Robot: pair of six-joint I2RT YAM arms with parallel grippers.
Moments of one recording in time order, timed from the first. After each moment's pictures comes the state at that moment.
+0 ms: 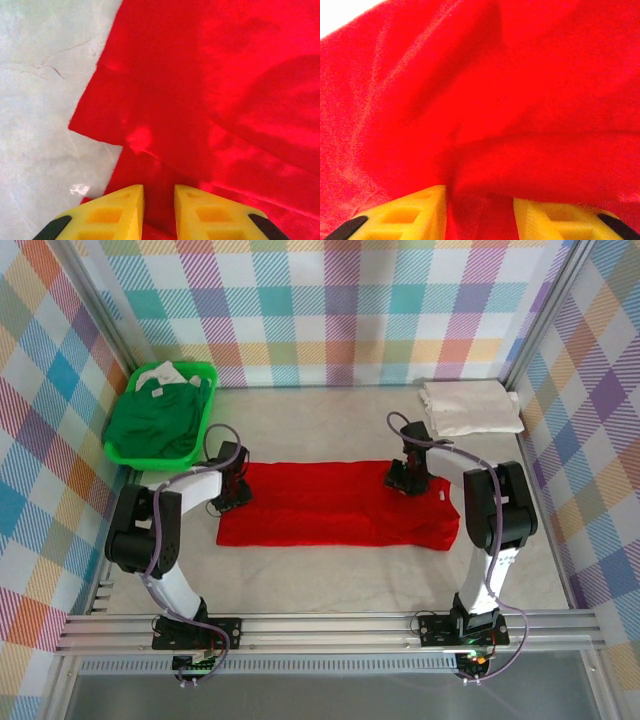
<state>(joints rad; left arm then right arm) -0.21 1.70 0.96 -0.52 -0.14 -0.57 0.26 1.89 1.21 -0.58 -0.17 0.58</state>
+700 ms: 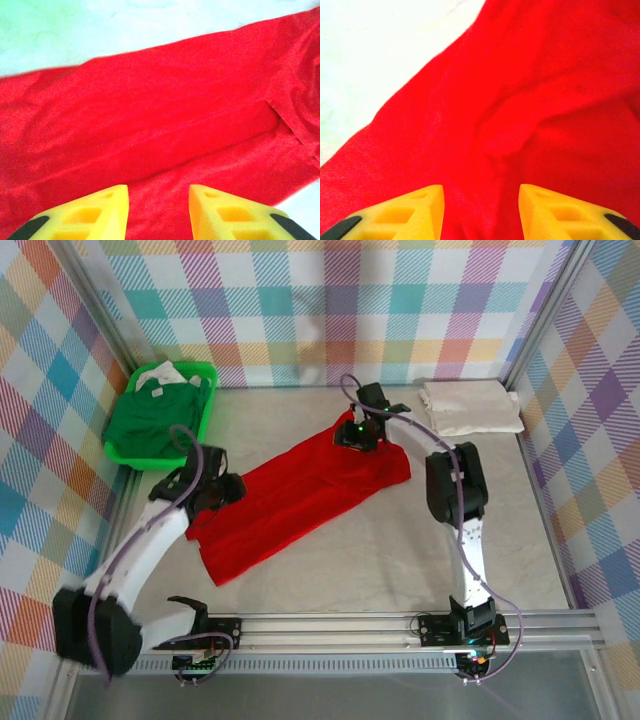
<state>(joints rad) -0.25 1.23 0.95 -0.69 -0.03 -0.57 0.40 2.19 1.78 -0.61 -0.31 0.49</state>
